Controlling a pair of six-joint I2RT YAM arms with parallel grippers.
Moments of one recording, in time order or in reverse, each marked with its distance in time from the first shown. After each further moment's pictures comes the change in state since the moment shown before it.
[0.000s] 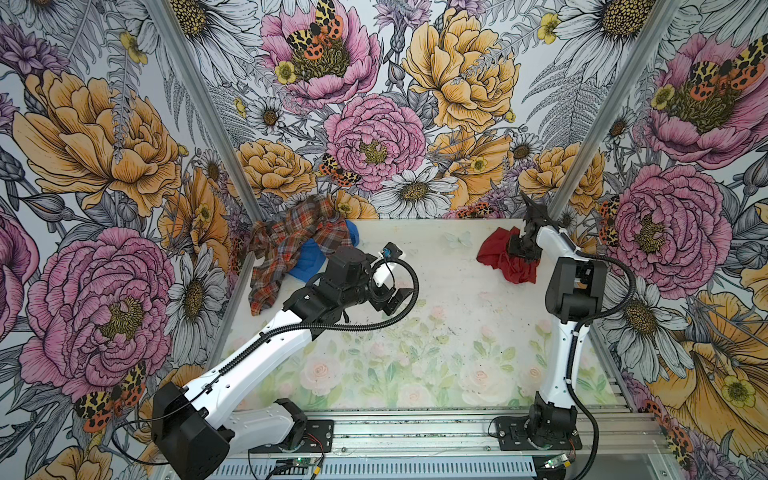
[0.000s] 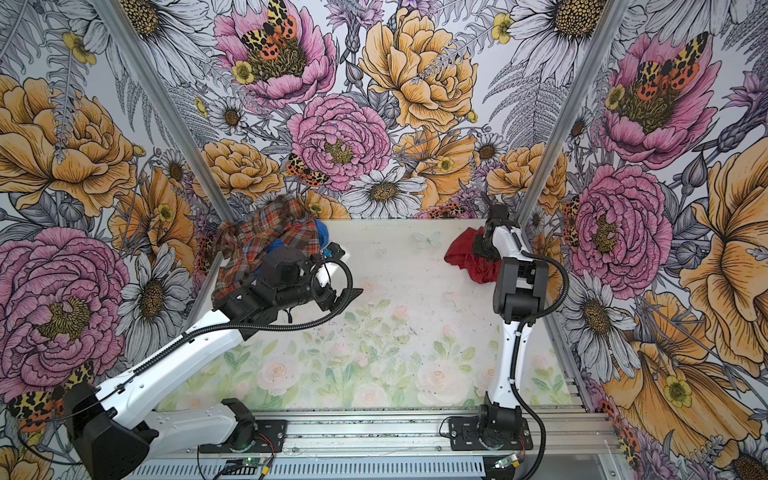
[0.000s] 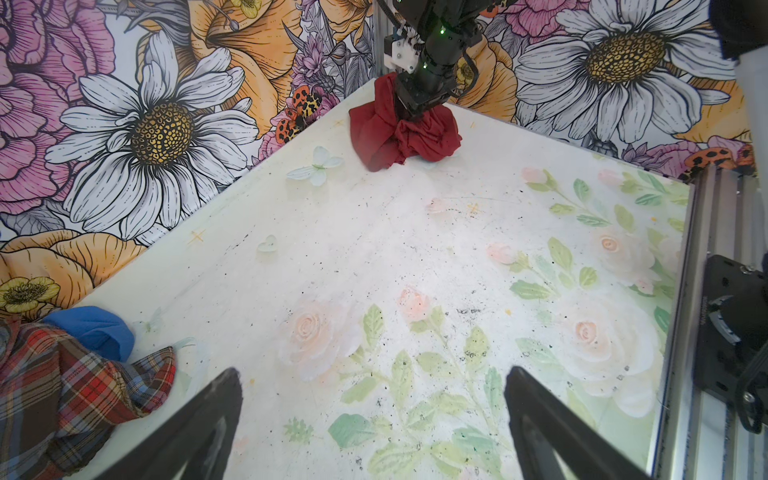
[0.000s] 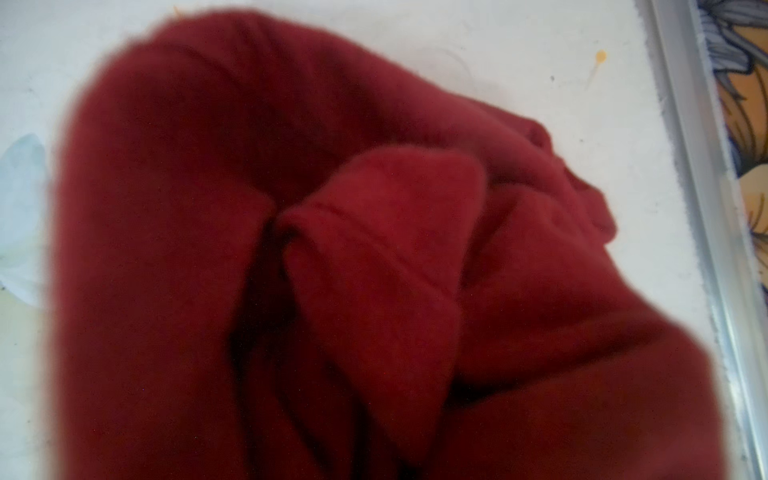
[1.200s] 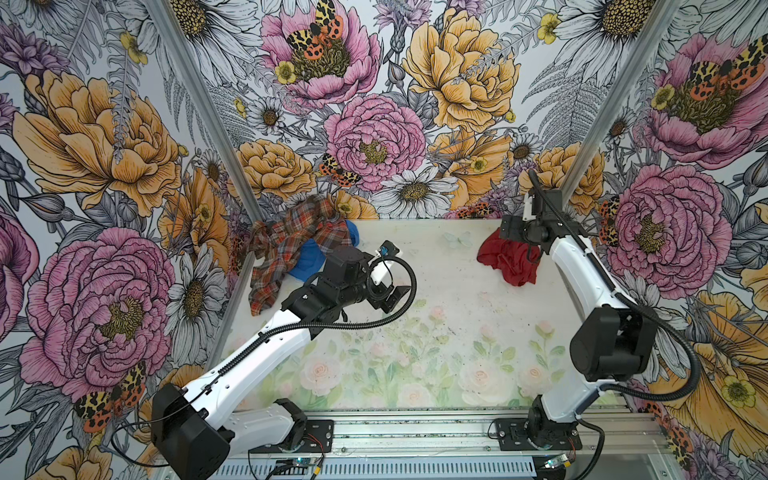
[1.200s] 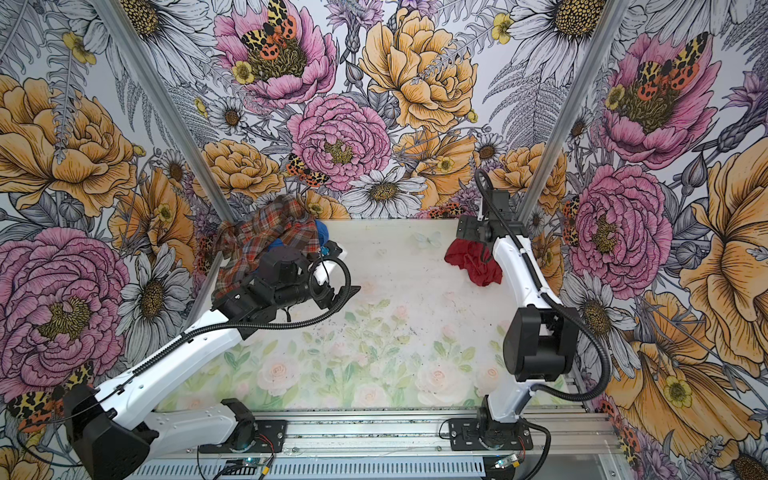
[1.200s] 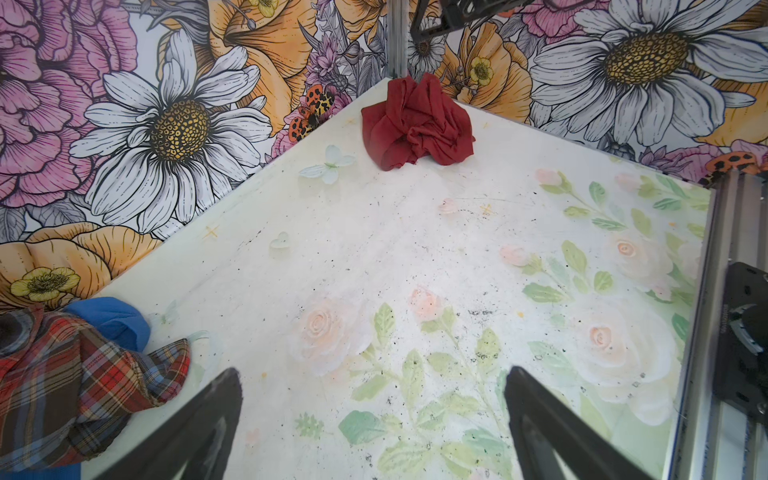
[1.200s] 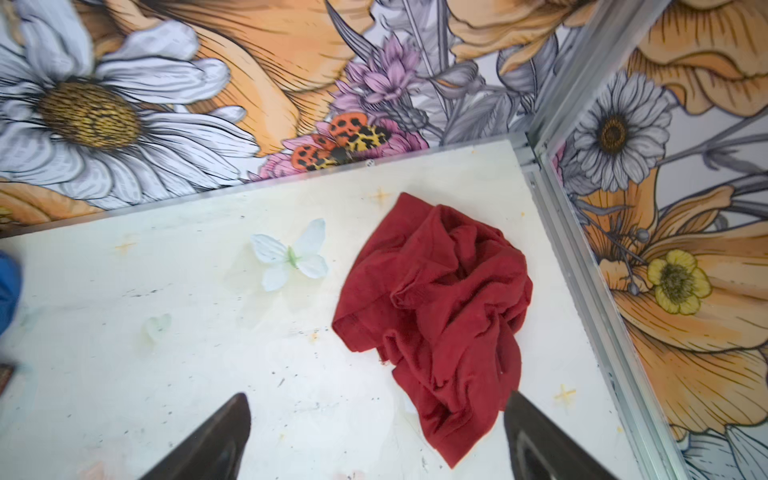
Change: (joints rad) left arm 0.022 -0.004 -0.002 0.002 -0.019 -0.001; right arm 0.165 -0.687 -0.430 0.197 0.052 0.029
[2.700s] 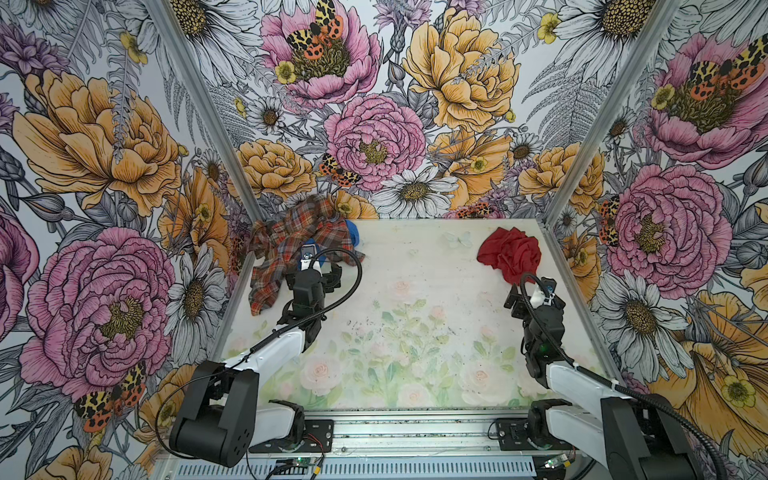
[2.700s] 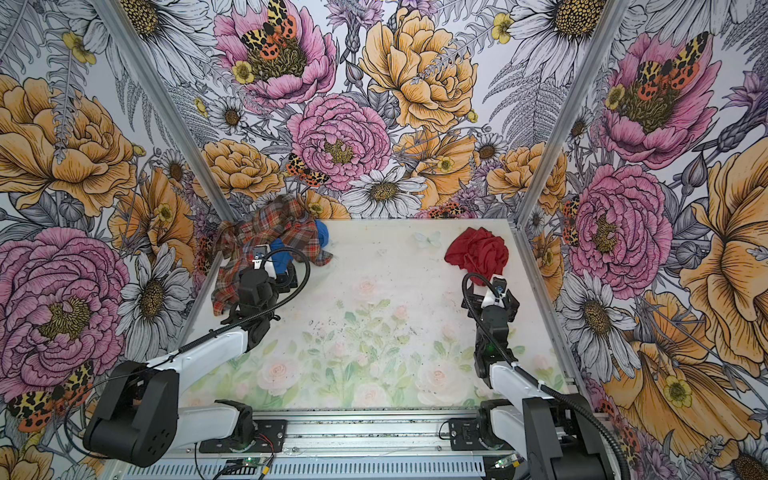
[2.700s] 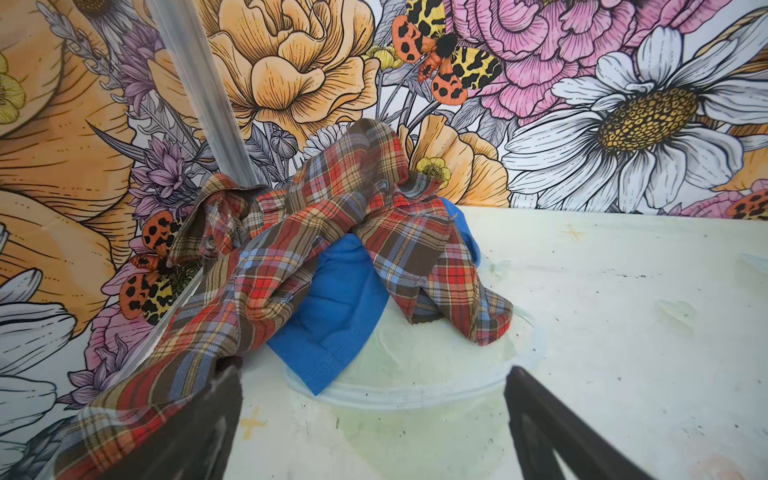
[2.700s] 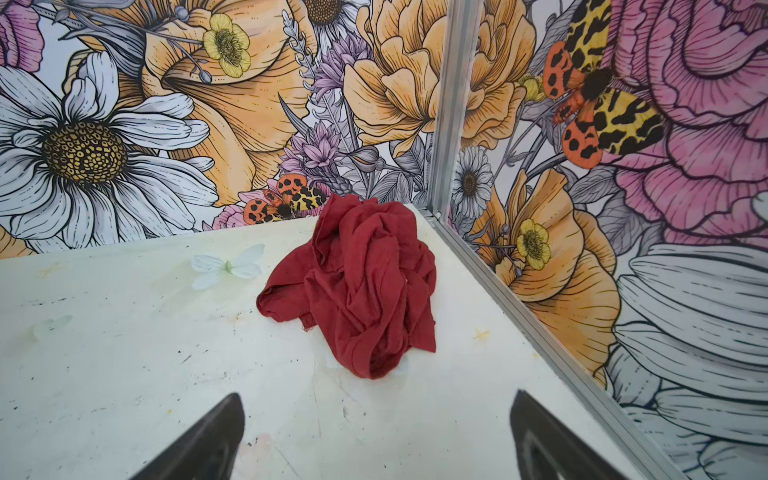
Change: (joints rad) left arm 0.387 0.110 -0.521 0.854 -0.577 -0.234; right arm 0.051 -0.521 -1.357 1.351 0.284 -0.085
